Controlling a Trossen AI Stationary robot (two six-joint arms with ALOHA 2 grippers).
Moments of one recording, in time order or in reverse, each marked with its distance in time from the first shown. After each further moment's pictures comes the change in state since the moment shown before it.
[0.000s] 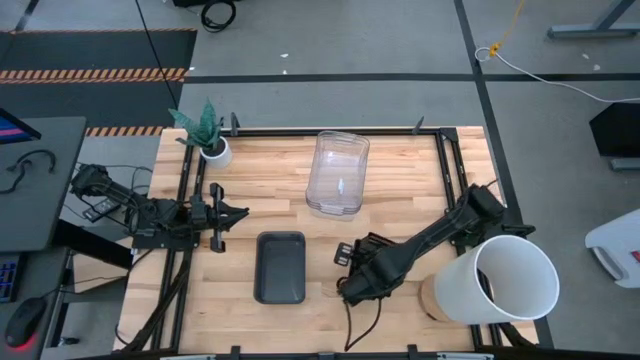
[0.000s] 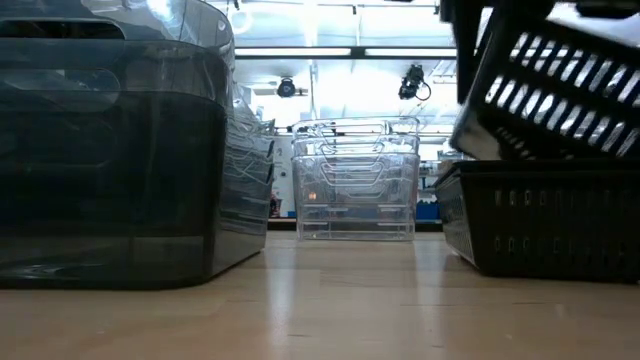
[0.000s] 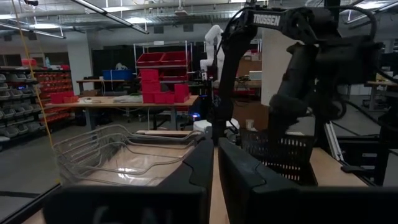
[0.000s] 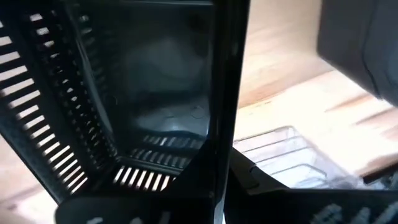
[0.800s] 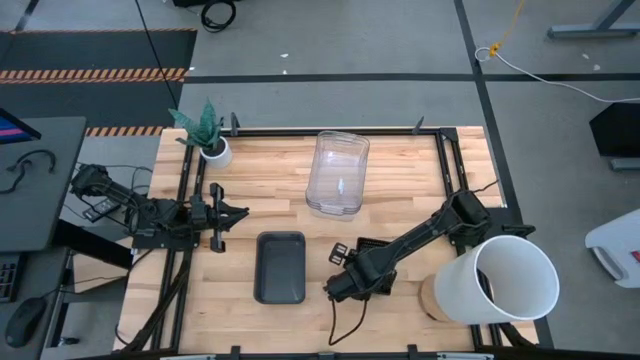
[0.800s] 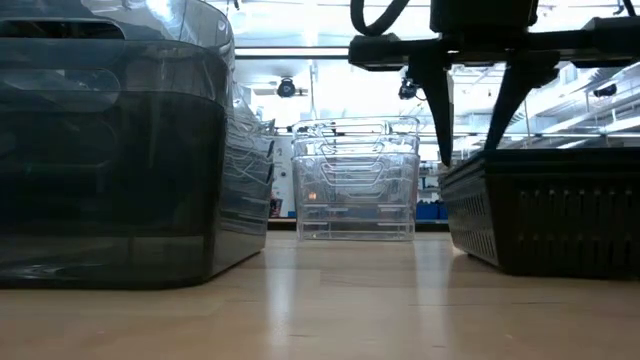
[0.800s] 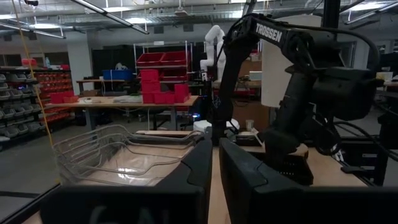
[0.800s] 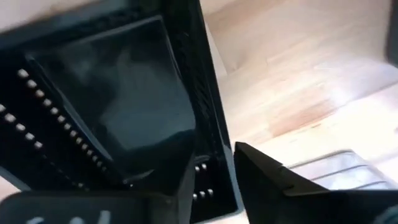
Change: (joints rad) left arm 0.000 0.000 0.000 0.000 0.000 0.000; right arm -0.056 0.116 -0.006 0.057 -0.116 0.094
